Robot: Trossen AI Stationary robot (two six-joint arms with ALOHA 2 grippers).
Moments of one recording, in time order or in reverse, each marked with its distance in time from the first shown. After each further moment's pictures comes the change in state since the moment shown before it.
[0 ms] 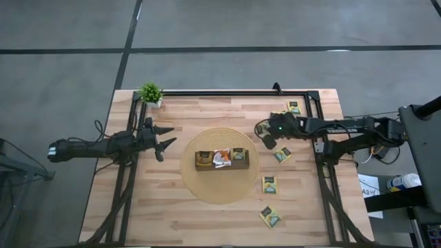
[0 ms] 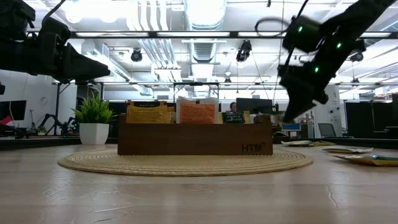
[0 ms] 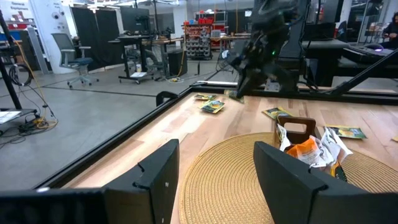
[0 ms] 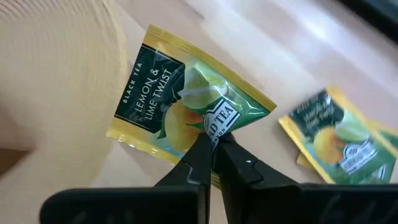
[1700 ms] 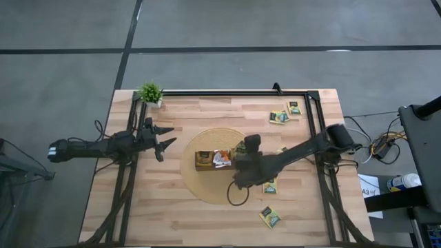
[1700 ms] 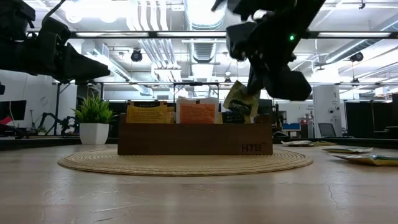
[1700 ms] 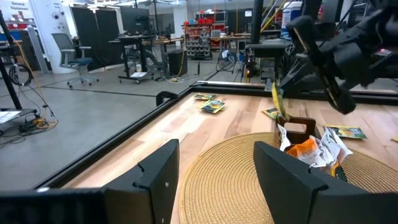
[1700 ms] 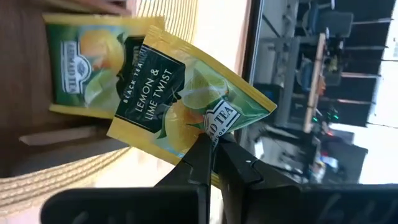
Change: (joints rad) left arm 0.000 0.000 0.000 0.000 0.000 0.000; right arm 0.605 0.725 0.814 -0.738 0.675 -0.255
